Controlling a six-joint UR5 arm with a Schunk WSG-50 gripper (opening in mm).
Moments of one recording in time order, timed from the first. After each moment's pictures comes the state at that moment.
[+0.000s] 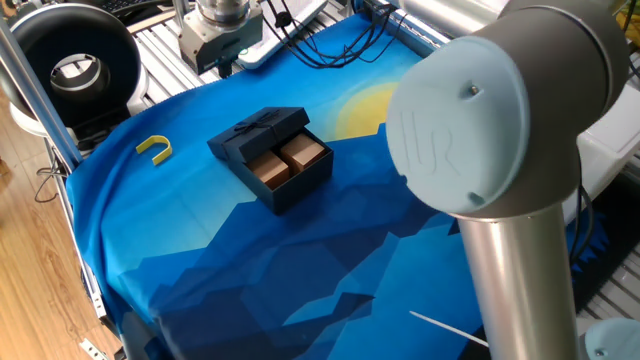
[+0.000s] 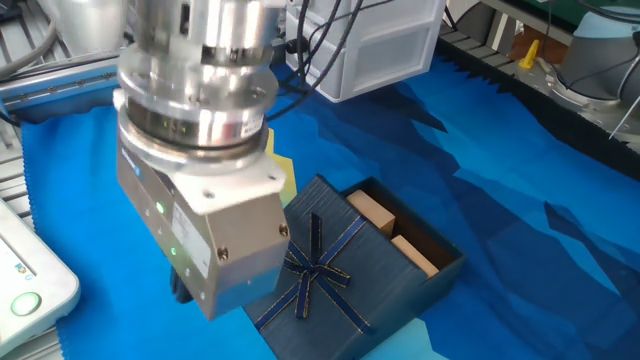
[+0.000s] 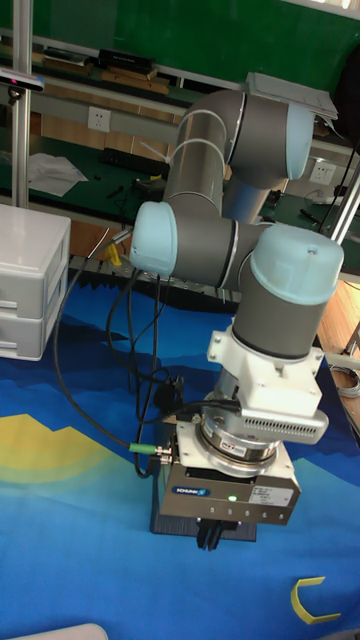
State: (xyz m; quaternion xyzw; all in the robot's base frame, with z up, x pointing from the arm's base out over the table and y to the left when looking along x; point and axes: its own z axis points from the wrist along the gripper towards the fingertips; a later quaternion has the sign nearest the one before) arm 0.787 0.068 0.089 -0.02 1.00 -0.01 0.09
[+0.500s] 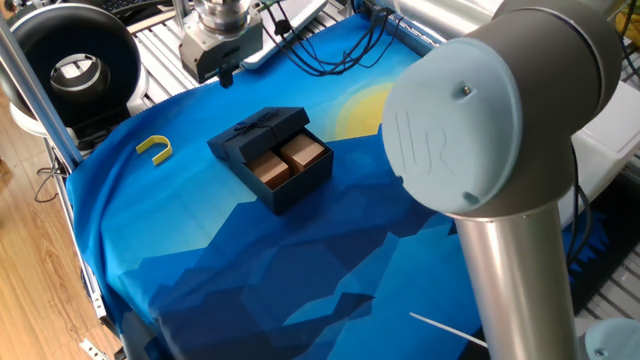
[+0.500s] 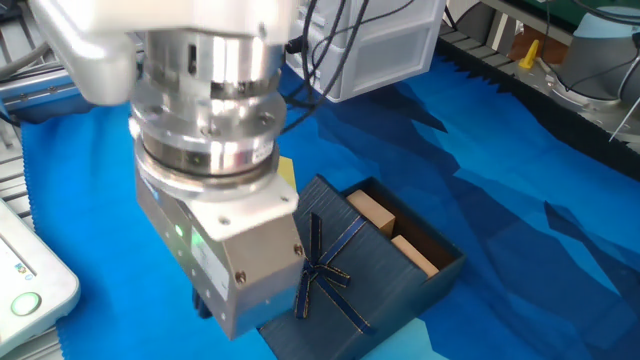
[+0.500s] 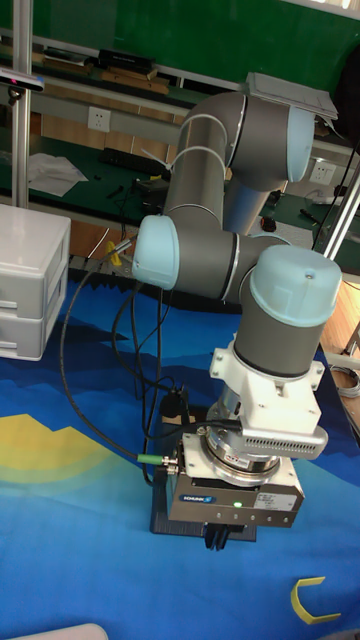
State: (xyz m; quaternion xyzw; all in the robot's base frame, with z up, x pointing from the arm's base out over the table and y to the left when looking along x) arm 0.779 0.085 0.074 -0.02 1.00 0.01 0.08
